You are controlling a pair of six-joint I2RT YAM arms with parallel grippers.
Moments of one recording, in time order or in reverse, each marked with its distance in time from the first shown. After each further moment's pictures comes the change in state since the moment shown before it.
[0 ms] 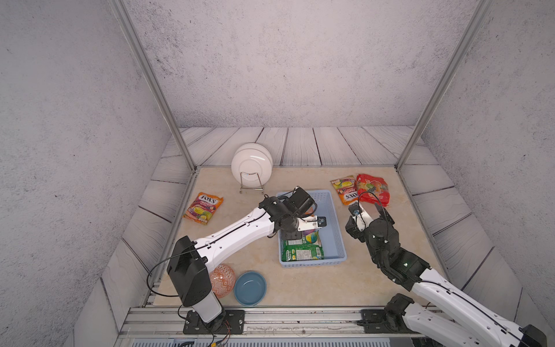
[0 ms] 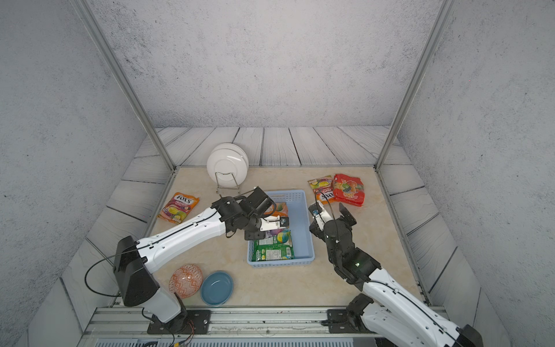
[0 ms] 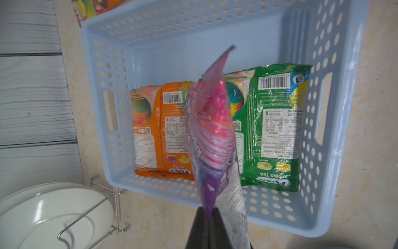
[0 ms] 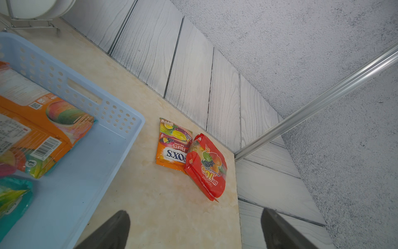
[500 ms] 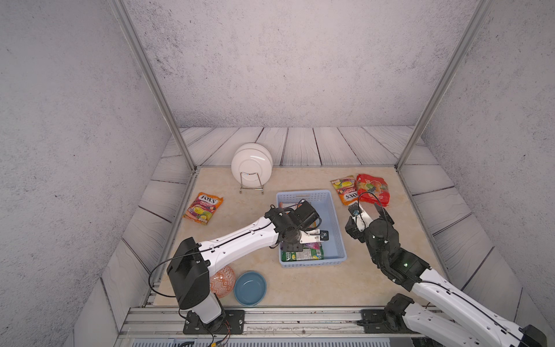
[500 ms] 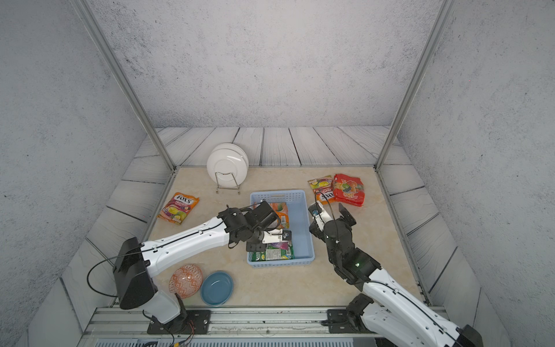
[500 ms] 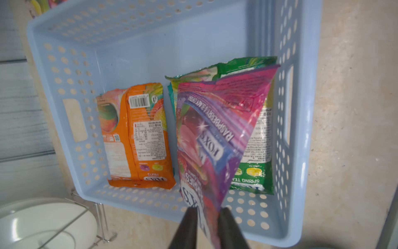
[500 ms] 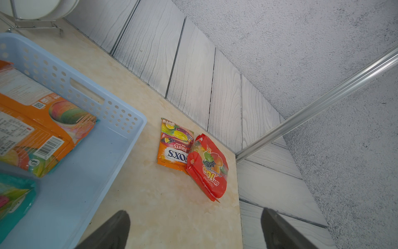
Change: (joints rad) left arm -0.076 -0.020 -0.088 0.027 -0.004 -0.054; right arm 0.000 -0.002 -0.004 0.001 -0.008 0.000
